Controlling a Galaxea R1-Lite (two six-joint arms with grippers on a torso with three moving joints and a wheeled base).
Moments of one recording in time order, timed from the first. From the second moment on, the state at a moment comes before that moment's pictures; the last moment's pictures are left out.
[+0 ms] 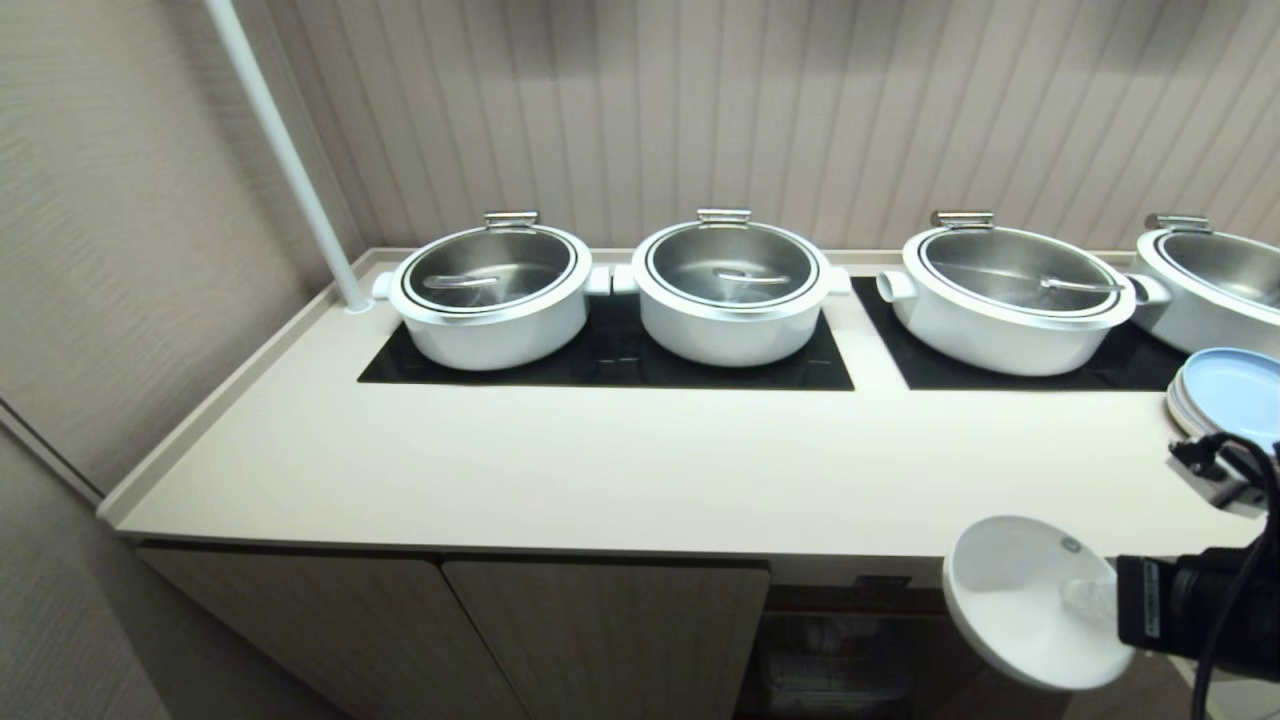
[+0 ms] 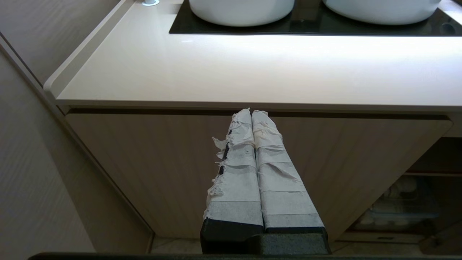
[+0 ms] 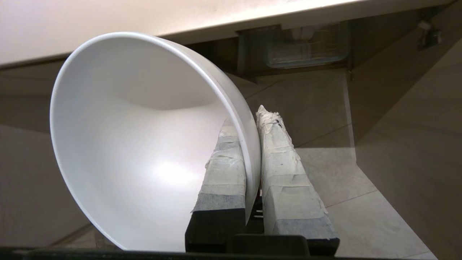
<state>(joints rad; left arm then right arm) 0.00 0.00 0.00 0.00 0.00 0.00 0.17 1.27 -0.54 0.02 0.06 0.36</state>
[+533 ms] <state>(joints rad) 0.00 0.00 0.00 0.00 0.00 0.00 0.11 1.50 -0.73 0.02 0.07 0.37</state>
